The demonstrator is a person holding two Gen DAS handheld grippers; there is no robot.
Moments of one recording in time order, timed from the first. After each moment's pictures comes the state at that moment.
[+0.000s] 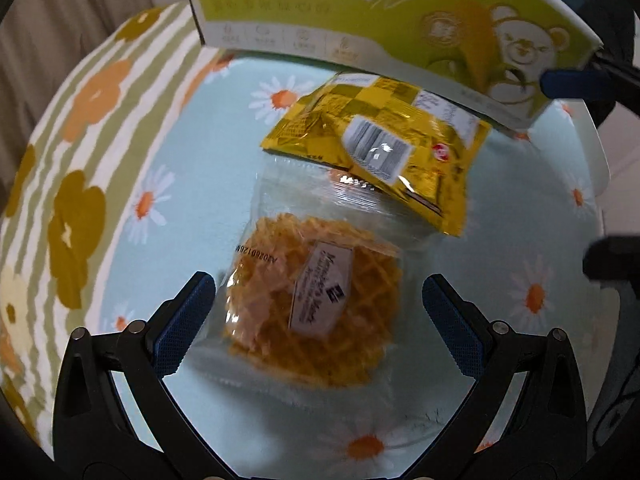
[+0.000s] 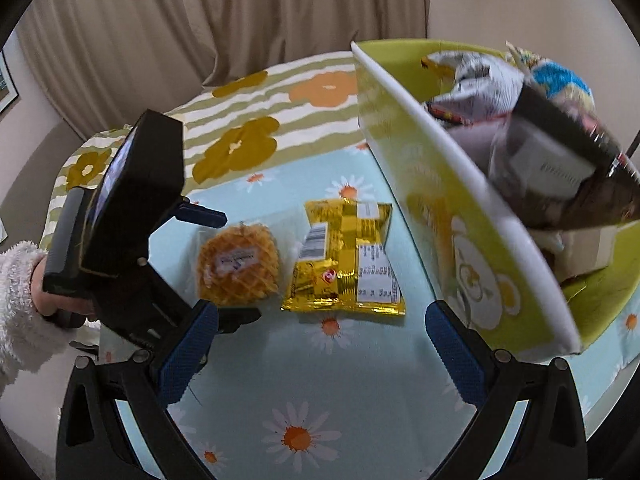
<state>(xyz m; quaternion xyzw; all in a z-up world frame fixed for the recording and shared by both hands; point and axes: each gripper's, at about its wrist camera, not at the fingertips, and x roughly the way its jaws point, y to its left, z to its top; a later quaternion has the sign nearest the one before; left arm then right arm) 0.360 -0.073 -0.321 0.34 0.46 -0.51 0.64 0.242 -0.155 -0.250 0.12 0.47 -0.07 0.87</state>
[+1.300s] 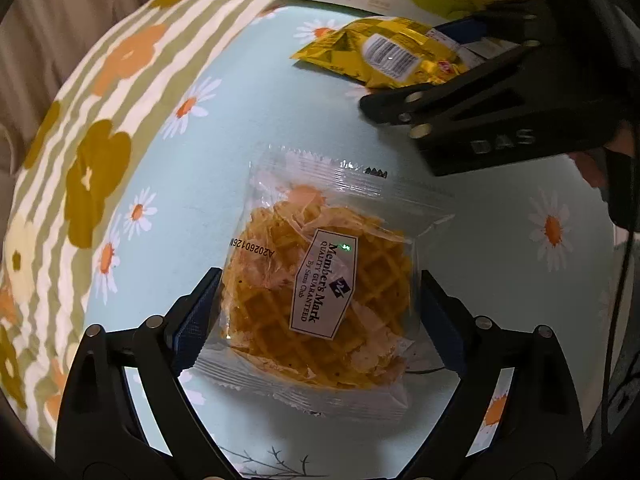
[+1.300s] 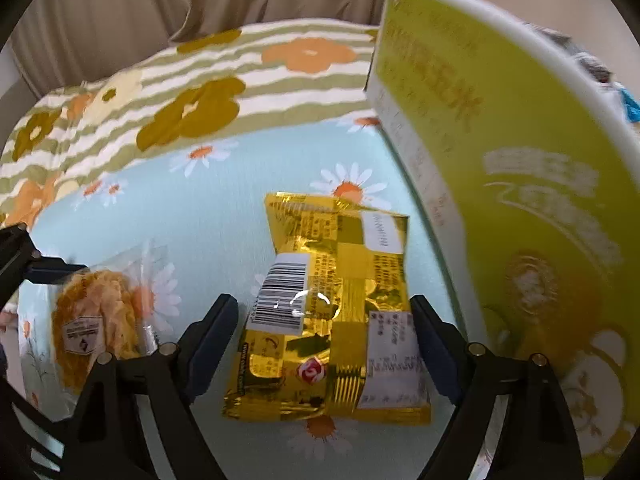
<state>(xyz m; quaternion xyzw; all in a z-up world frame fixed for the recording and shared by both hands) 0.352 -0.010 -0.331 0.34 0.48 -0.46 0.66 0.334 -0.151 -0.318 0.05 0.53 -0.12 0.84</state>
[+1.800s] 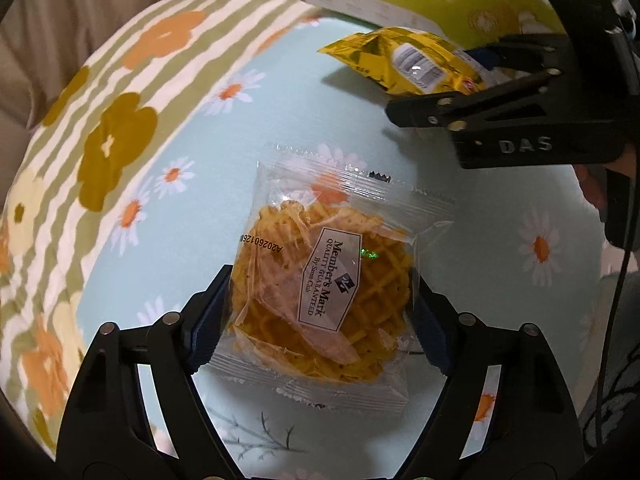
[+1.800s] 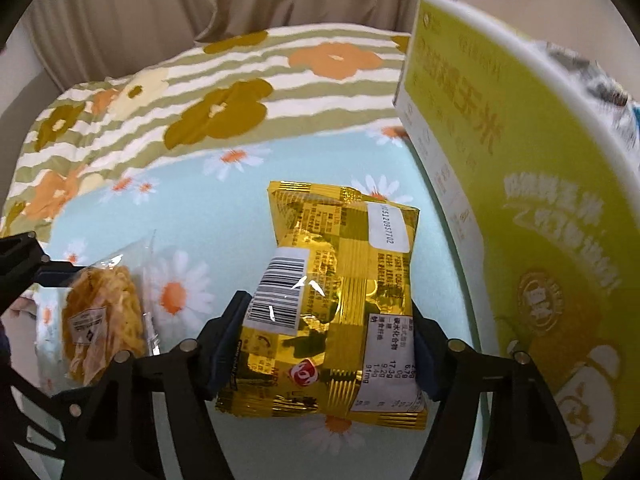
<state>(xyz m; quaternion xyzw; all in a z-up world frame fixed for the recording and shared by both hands) 0.353 0.018 -0.307 0.28 0.50 -0.41 0.71 0.326 -0.141 -0.291 0.05 0.51 -0.07 0.85</state>
